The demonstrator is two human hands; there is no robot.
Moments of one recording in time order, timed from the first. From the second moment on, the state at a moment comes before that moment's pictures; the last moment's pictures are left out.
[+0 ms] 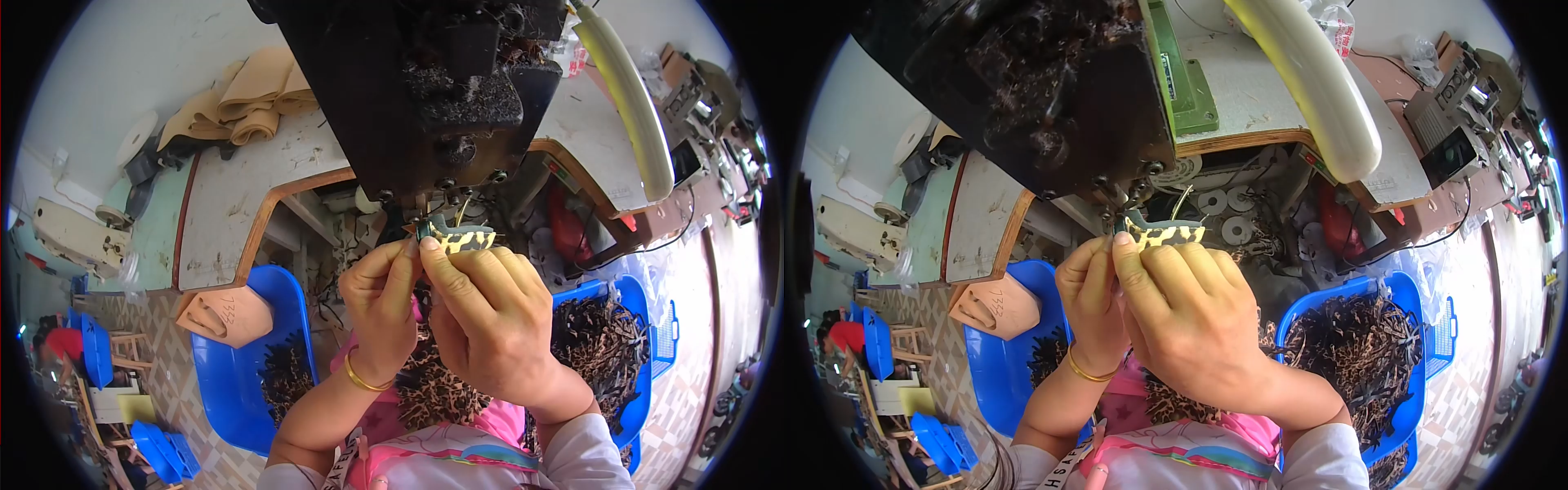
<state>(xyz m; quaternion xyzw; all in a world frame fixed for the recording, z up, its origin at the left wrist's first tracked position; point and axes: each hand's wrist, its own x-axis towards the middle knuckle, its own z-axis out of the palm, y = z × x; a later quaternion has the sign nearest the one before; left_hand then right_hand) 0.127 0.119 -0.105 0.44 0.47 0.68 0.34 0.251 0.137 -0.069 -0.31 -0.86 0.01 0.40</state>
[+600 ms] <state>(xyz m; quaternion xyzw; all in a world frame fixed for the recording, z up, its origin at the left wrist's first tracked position) 0.109 0.114 -0.102 0.45 0.43 0.63 0.45 0.266 0.178 -0.074 -0.37 -0.68 0.46 0.44</state>
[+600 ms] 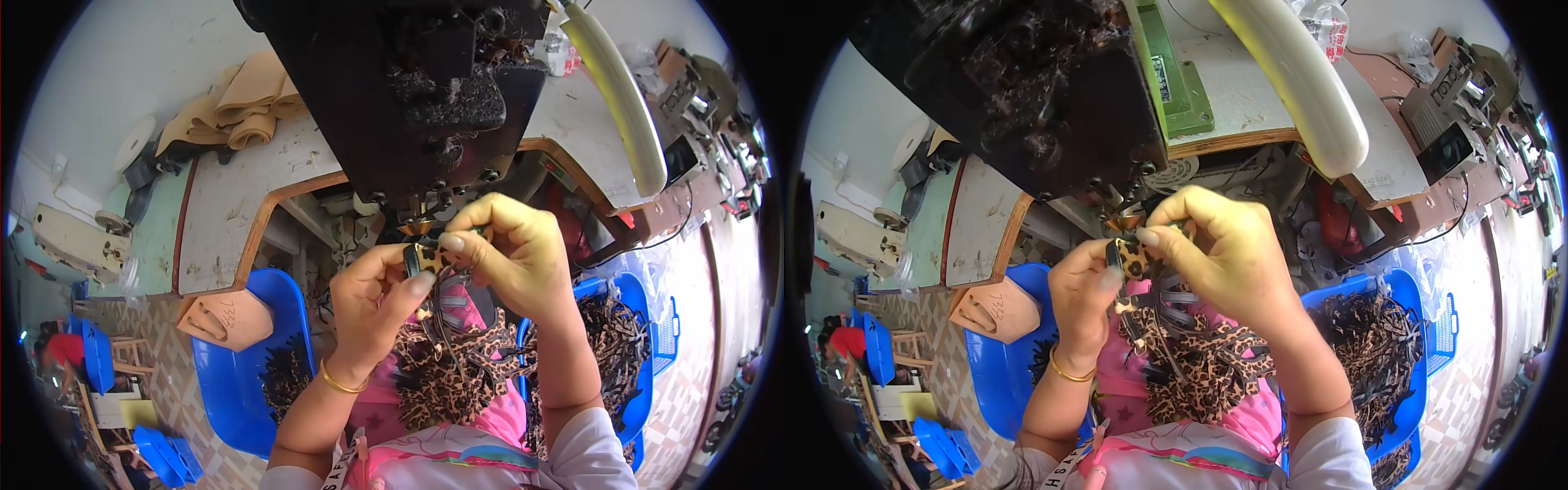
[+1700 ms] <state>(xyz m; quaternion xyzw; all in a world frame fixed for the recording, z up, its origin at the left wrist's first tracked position) 0.104 0.123 -0.093 0.49 0.49 0.65 0.32 0.273 0.207 -0.053 -0.34 -0.66 0.55 0.38</state>
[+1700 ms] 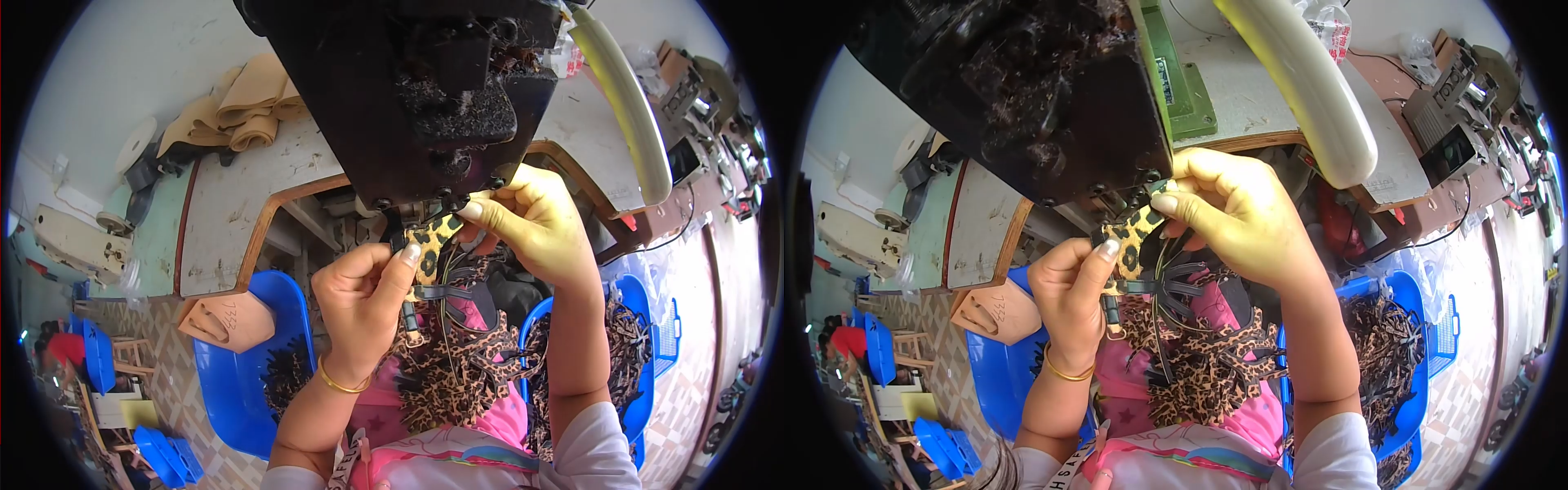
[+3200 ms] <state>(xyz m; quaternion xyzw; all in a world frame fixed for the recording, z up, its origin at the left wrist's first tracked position) -0.139 -0.148 -0.263 0.40 0.88 0.25 0.05 0.328 0.098 -0.251 -0.35 -0.89 0.29 0.04</state>
